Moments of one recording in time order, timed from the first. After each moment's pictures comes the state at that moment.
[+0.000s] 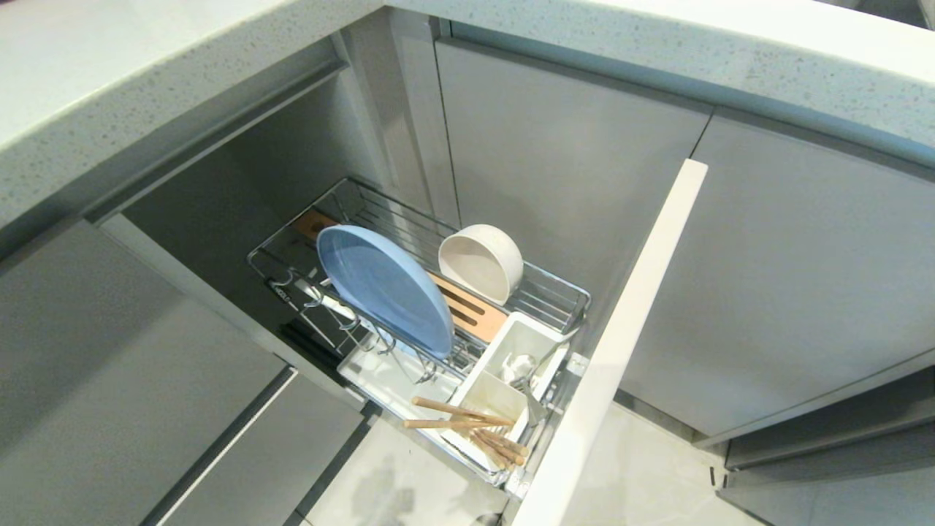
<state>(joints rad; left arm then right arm) 0.00 0.00 0.00 -0.07 0.01 -0.08 0.00 0.00 0.00 0.00 0.00 0.02</state>
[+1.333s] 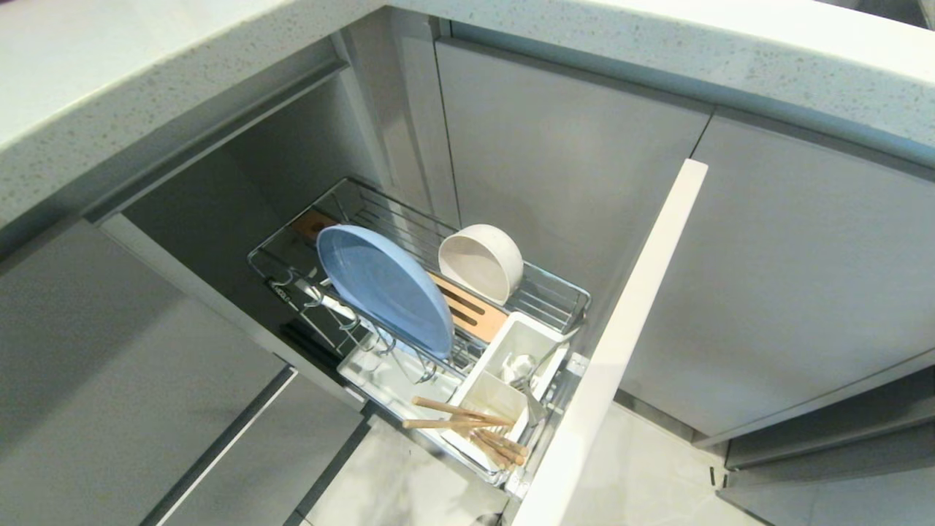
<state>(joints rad) 0.02 0.55 -1.22 0.14 0.00 -0.14 0.00 0.00 0.00 0.00 0.00 0.02</state>
